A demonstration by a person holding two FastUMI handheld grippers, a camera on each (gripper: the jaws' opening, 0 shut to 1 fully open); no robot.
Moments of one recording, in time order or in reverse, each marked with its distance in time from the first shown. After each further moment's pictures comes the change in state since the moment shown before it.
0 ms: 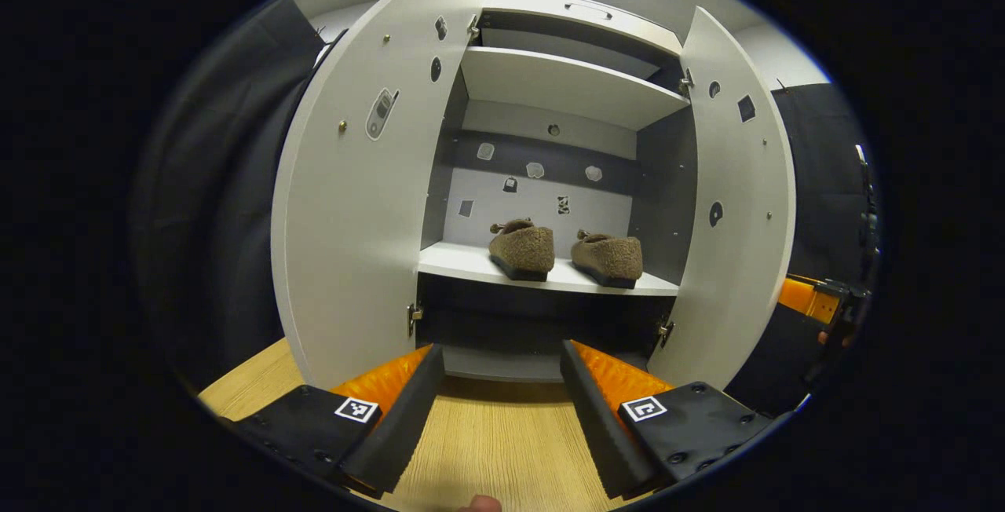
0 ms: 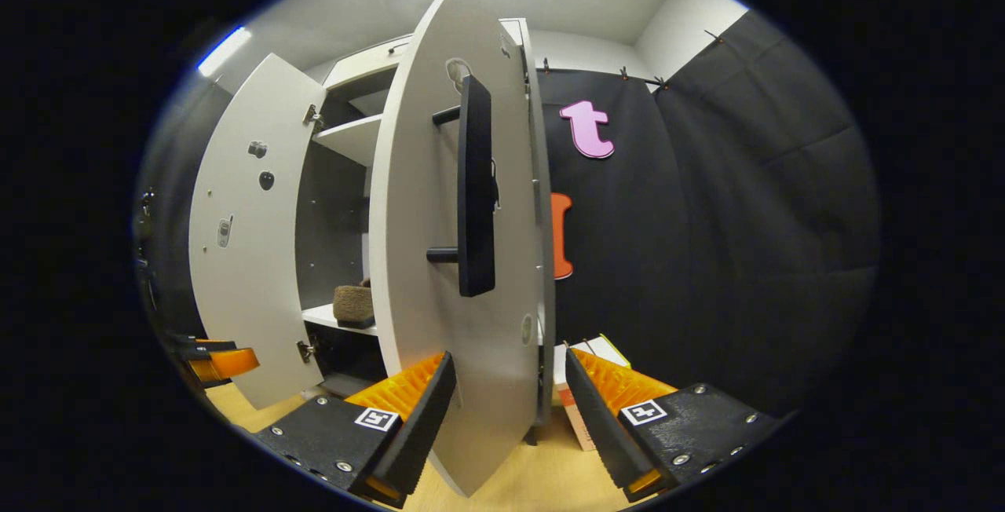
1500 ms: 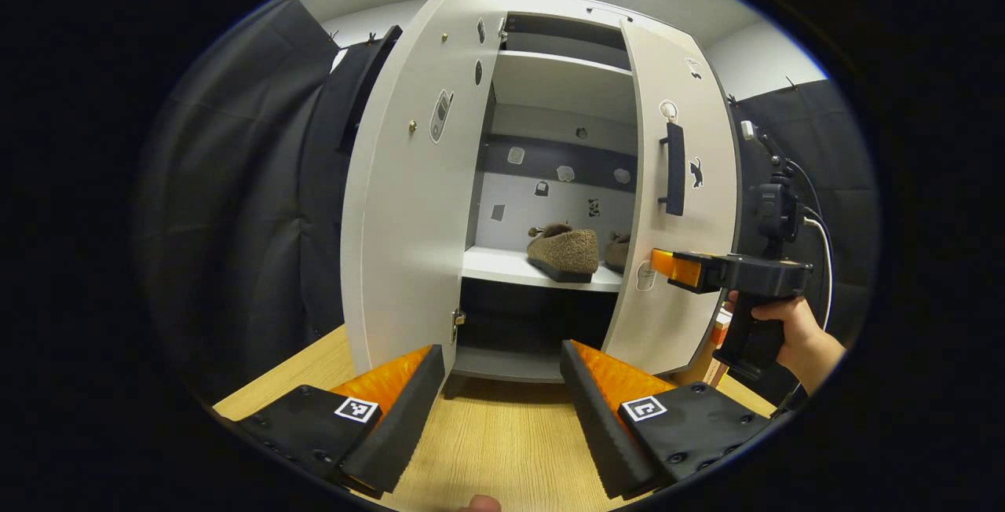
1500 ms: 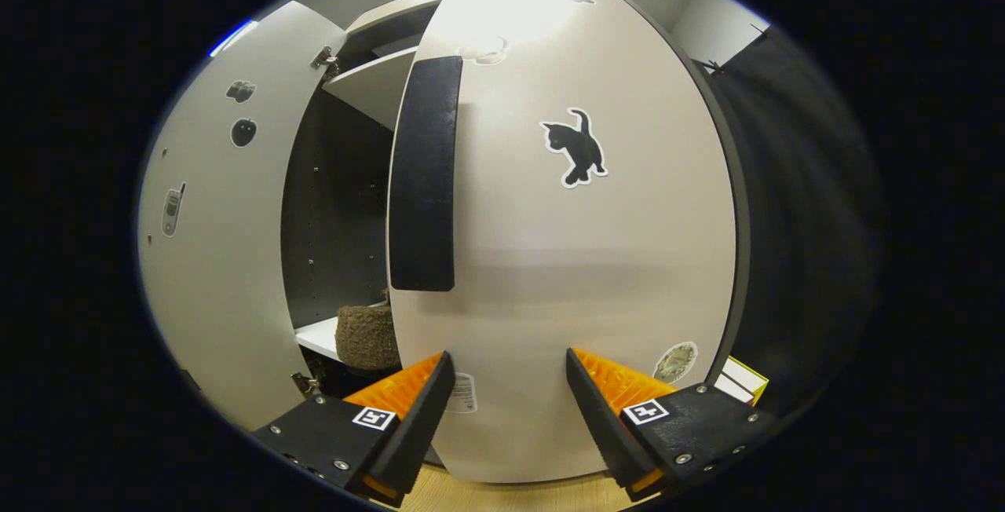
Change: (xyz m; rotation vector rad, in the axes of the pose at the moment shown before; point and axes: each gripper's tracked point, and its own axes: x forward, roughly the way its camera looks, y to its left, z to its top) left arm -0.006 0.050 0.003 0.015 -0.031 0.071; right arm 0.124 0.106 -0.020 -0.036 0.034 0.043
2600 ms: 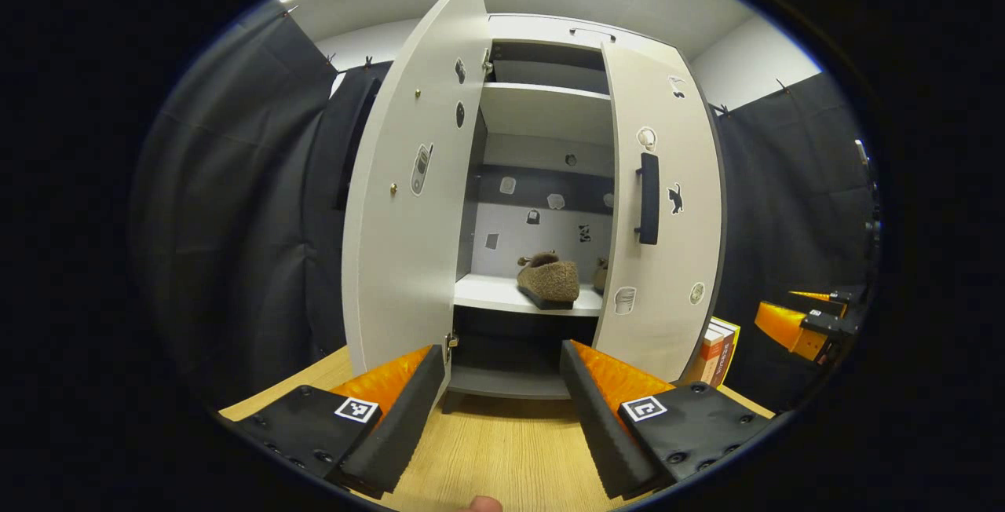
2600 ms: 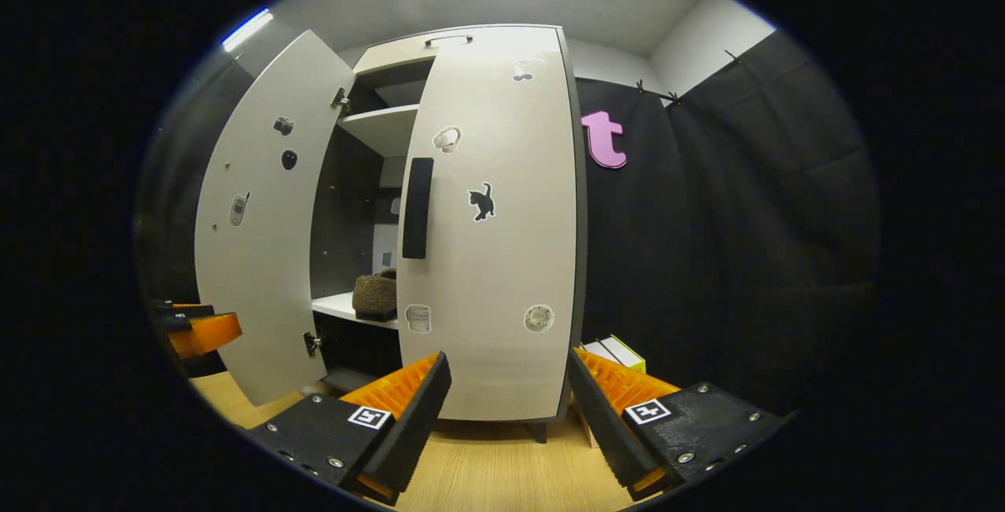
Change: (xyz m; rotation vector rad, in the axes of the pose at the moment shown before) left arm -0.029 -0.021 0.036 0.027 -0.095 0.028; right arm -0.201 -0.067 0.002 -0.035 -0.053 -0.107
